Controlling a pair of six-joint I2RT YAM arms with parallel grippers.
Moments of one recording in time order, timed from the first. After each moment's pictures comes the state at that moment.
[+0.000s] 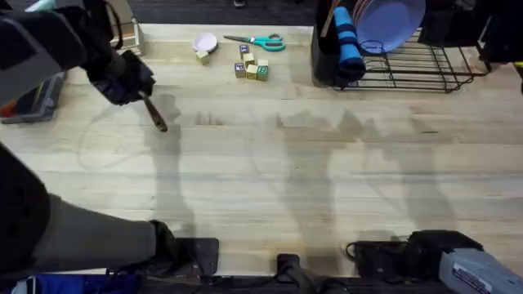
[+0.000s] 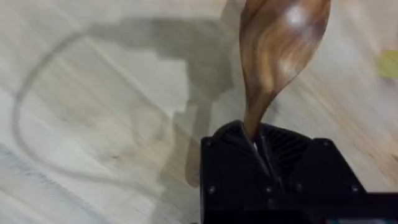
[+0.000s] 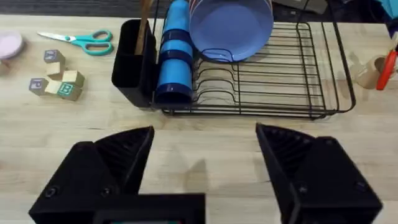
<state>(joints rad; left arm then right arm) 0.26 1.61 1.13 -0.63 -0.09 -0.57 0.00 0.99 1.21 -0.78 0.03 0.00</state>
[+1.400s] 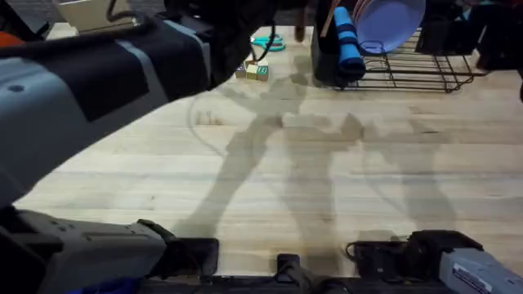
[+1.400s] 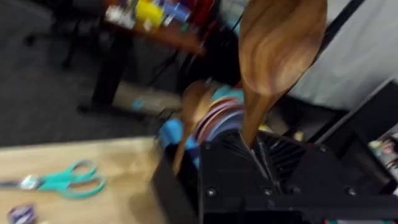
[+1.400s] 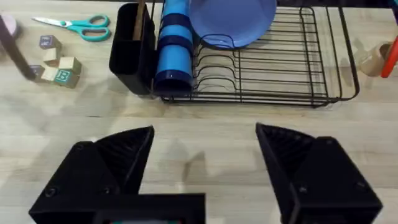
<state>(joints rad) -0.49 1.54 1.13 0.38 0.08 -0.47 0.00 0.99 1.21 -0.83 0.03 0.00</state>
